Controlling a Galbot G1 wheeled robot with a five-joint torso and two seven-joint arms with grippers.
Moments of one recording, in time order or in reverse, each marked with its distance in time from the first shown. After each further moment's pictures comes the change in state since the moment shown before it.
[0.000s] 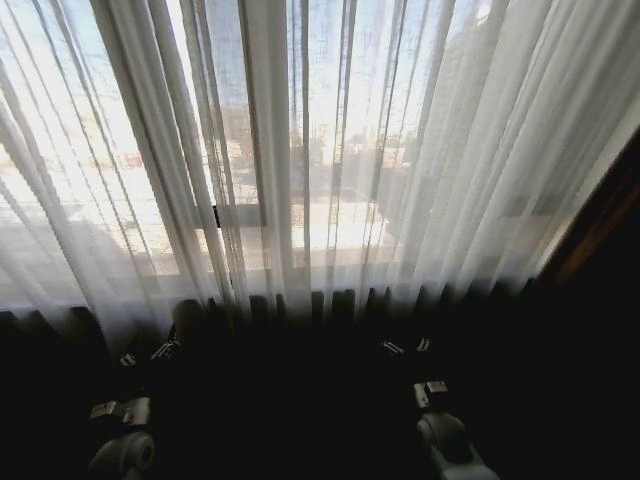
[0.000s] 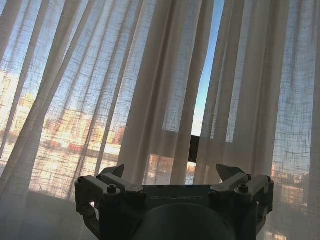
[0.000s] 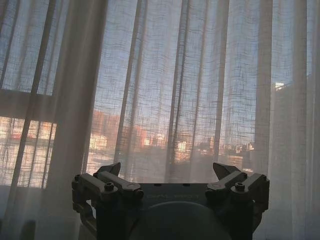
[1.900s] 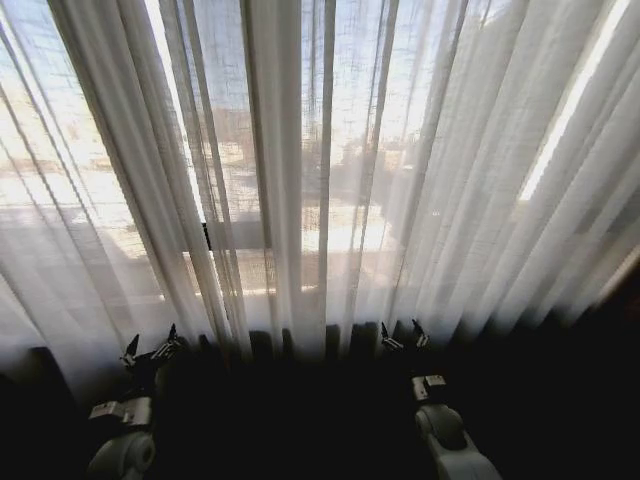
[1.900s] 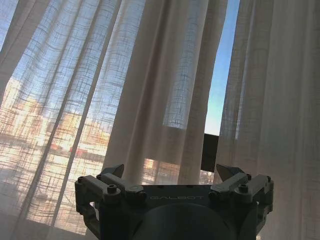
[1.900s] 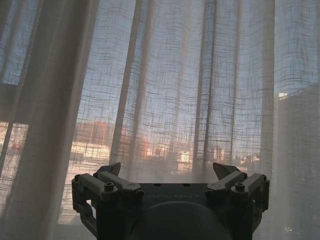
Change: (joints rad) left arm 0.000 0.000 0.000 0.000 0.000 0.000 0.000; right arm 0.100 -0.005 -0.007 -0.140 0.016 0.076 -0.044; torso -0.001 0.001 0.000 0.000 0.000
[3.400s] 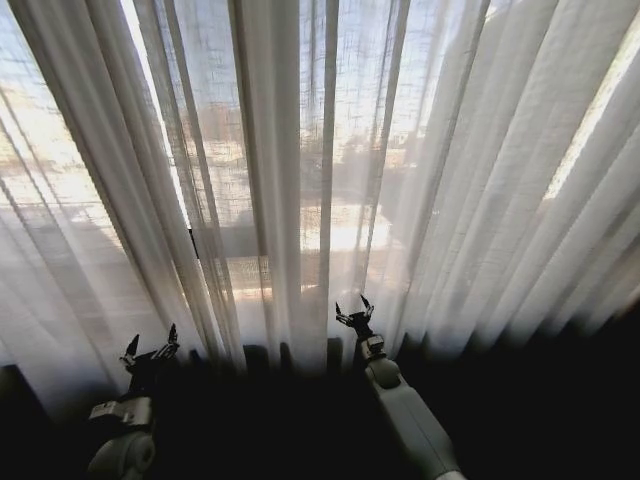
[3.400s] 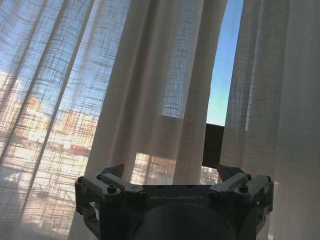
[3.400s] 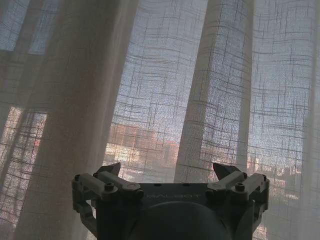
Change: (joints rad) left arm 0.000 0.000 0.000 0.000 0.000 0.000 0.000; right arm 0.505 0.171 -0.240 -0.529 -0.137 0.074 0.018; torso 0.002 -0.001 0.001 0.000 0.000
